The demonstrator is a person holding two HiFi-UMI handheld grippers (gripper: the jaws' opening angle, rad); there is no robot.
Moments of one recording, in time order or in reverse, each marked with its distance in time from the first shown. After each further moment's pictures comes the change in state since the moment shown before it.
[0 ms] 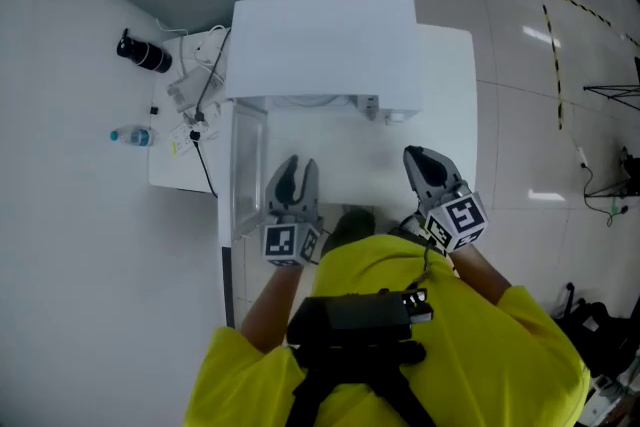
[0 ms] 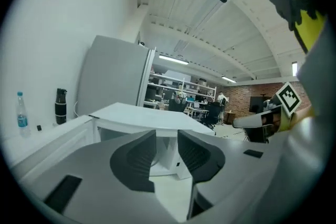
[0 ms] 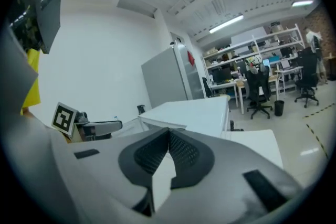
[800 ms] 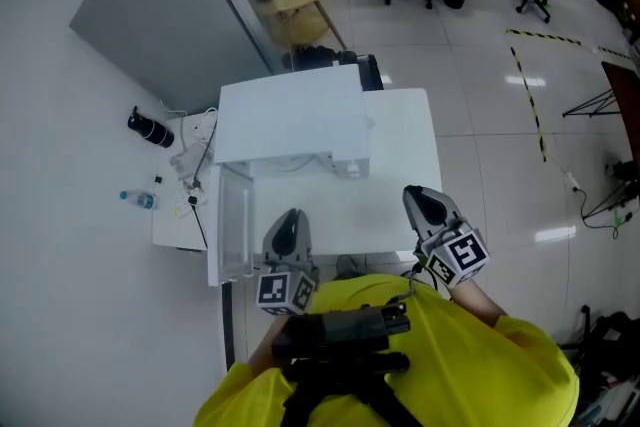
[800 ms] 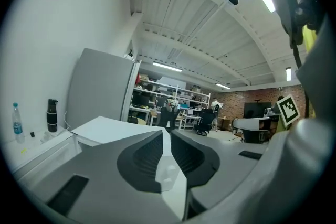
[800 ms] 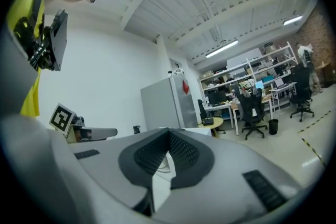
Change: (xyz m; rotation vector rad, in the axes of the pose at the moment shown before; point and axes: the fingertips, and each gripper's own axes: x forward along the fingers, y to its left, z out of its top) left arm -0.031 -0.112 0.070 0.014 -0.084 -0.054; right arm -0.130 -0.029 0.077 -0.037 -0.234 -0.043
